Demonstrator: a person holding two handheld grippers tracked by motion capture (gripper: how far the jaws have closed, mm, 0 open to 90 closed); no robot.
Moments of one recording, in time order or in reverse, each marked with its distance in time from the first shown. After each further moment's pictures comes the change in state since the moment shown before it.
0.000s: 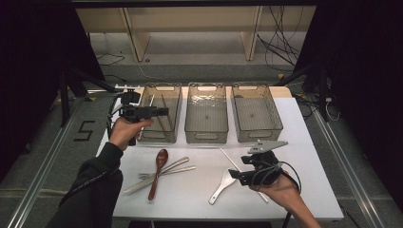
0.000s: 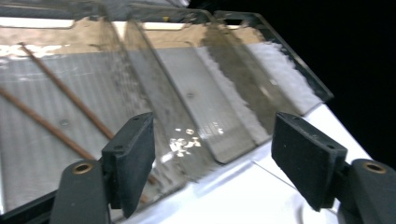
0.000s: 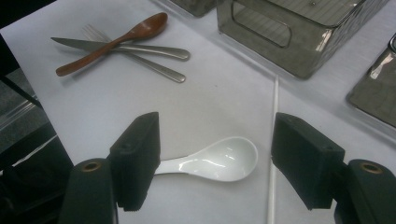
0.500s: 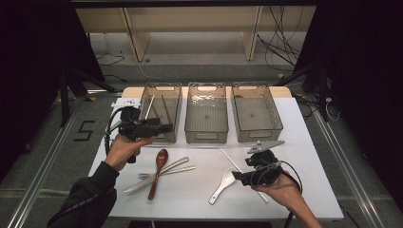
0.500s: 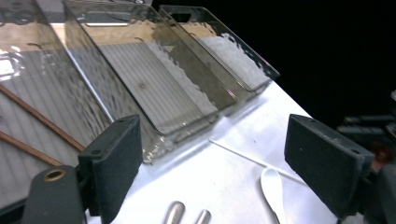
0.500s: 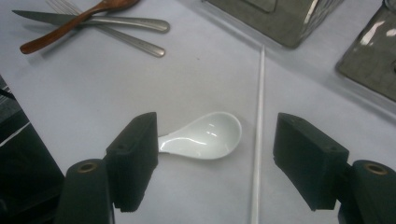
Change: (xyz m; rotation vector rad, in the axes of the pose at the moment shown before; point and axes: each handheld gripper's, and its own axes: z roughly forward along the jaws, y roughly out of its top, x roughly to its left) left arm -0.031 -0.041 -0.018 -0.031 -0.116 0.099; right arm -0.010 -0.006 0.009 0.100 -0.043 0.027
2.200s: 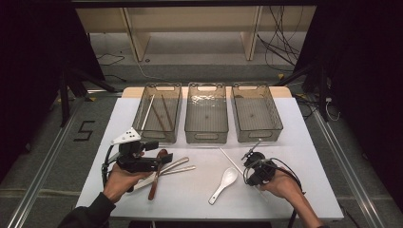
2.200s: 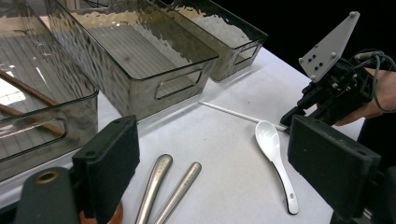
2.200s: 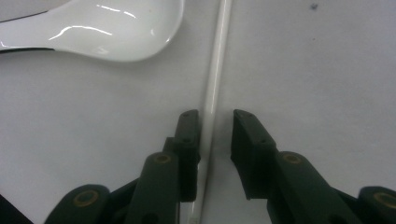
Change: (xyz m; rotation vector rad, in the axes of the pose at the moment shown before) left arm -0.028 -0.066 -0.015 -0.025 0.028 0.124; right arm -0.030 -0.011 0.053 0.491 -0.095 -0.025
